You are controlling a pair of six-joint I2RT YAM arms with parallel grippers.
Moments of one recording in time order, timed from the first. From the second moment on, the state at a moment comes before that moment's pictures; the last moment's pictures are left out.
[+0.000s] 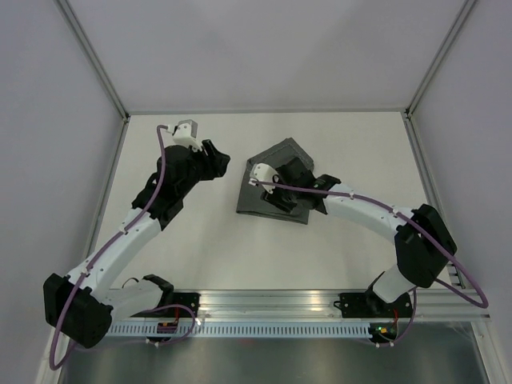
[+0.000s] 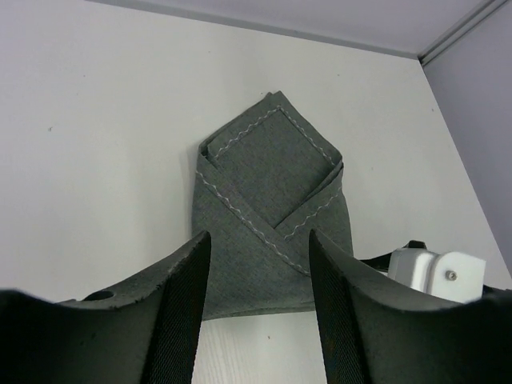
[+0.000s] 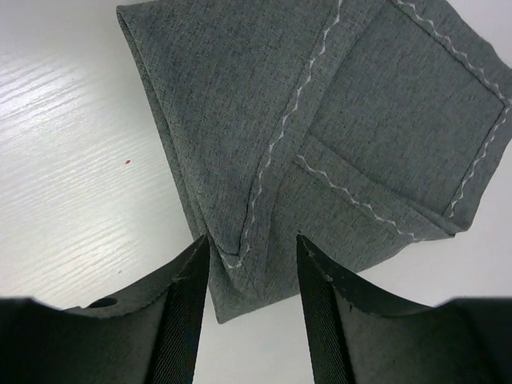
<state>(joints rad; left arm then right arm) -0.46 1.11 0.93 -0.09 -0.08 -0.47 0.74 1.57 1.13 -0.41 -0.04 -0.45</state>
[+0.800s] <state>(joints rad) -0.44 1.01 1.01 -0.18 -0.07 -0.42 0.90 1.69 1.00 -0.25 0.11 -0.55</state>
